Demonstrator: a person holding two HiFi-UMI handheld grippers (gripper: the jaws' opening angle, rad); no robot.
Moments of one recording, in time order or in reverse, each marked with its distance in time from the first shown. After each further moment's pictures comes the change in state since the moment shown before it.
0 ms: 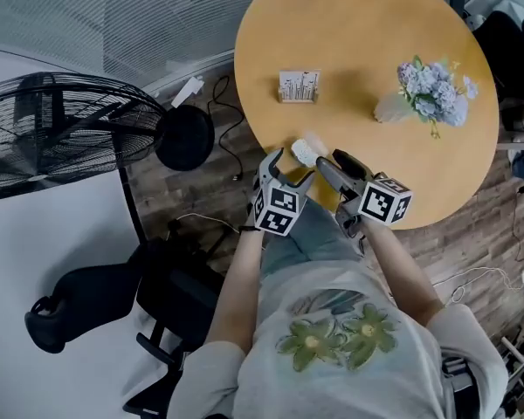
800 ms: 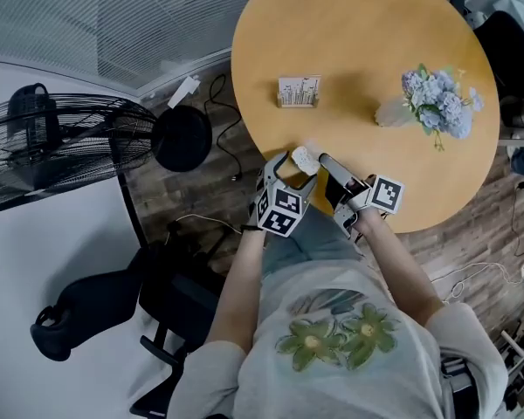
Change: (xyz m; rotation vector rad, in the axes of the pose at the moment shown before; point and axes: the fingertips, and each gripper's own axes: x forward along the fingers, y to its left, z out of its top) left arm 0.023 -0.002 -0.007 0.026 0.052 -0.070; right arm 0.024 -0.012 -0.001 0.551 -0.080 0.216
